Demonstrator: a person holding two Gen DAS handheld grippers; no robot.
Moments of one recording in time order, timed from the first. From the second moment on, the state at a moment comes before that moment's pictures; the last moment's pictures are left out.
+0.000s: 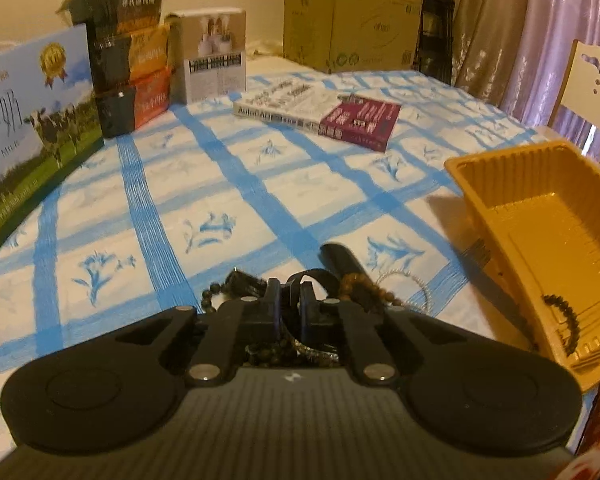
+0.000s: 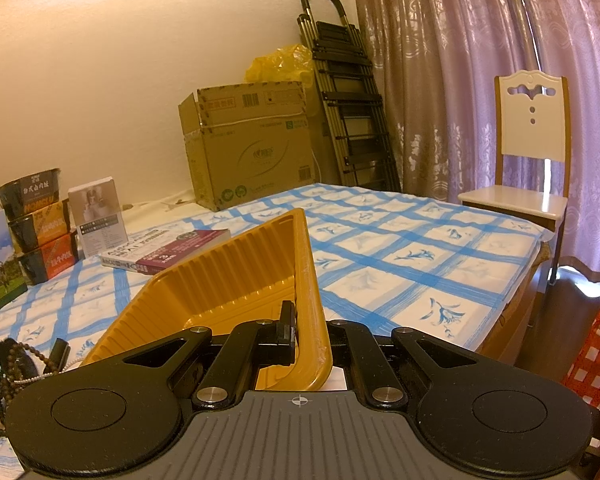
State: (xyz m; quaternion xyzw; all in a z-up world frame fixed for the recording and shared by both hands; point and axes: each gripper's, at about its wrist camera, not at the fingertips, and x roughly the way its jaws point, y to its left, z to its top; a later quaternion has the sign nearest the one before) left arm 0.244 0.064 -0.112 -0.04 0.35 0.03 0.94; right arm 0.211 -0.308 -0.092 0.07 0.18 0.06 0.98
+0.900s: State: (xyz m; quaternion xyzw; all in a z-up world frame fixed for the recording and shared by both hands) left arm 0.218 0.041 -0.087 0.17 0.32 0.06 0.93; right arm 0.211 -0.307 -0.092 0.07 0.18 0.06 0.98
